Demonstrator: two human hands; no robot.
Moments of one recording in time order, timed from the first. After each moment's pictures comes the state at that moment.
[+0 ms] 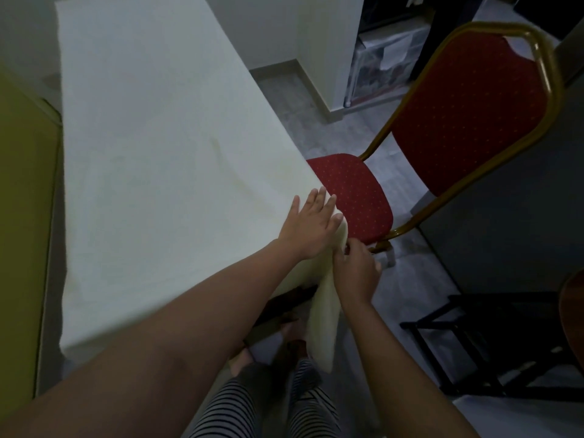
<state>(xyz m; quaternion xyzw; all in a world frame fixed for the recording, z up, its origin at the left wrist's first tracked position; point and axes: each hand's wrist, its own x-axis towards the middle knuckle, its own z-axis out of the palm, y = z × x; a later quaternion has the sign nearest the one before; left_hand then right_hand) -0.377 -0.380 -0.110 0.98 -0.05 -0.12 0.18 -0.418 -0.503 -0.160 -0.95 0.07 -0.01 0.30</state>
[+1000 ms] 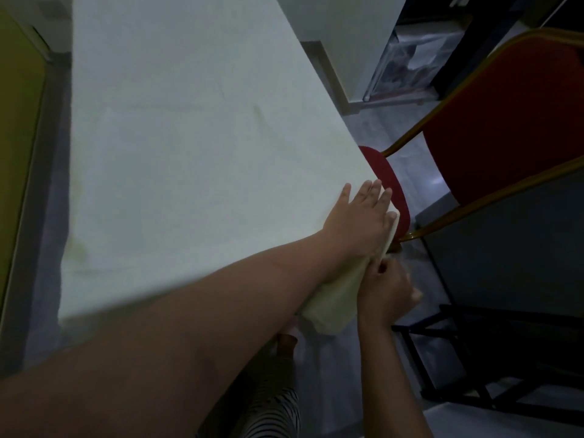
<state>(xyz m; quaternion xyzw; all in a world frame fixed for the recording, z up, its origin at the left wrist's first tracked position) -0.382 -0.375 -0.121 0.97 -0.10 -0.07 0.19 -0.452 -0.470 -0.167 -0.94 0.20 -0.12 0.24</state>
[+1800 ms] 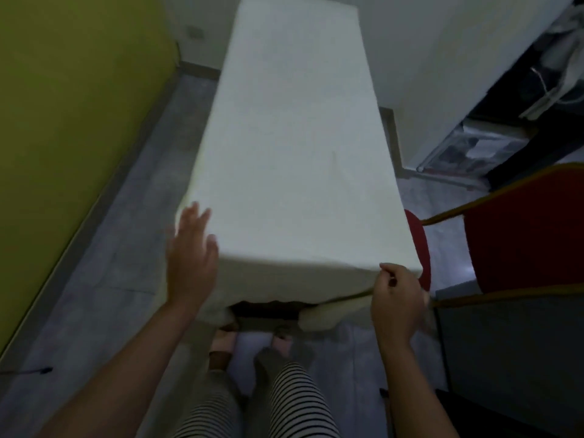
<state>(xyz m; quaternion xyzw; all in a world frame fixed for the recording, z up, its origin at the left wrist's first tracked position) -0.640 -0.183 -0.109 0.85 0.37 0.28 0.24 -0.470 -0.449 -0.068 -0.93 -0.11 -0.08 0.33</state>
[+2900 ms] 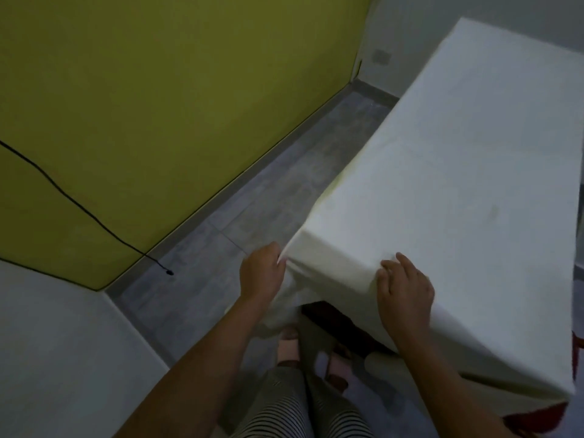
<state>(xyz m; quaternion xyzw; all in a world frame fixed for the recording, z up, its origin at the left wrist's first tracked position) -0.728 -0.197 -0.149 0.76 0.61 0.16 0.16 -0.506 -0.319 -0.103 -0.86 -0.47 0.08 0.17</state>
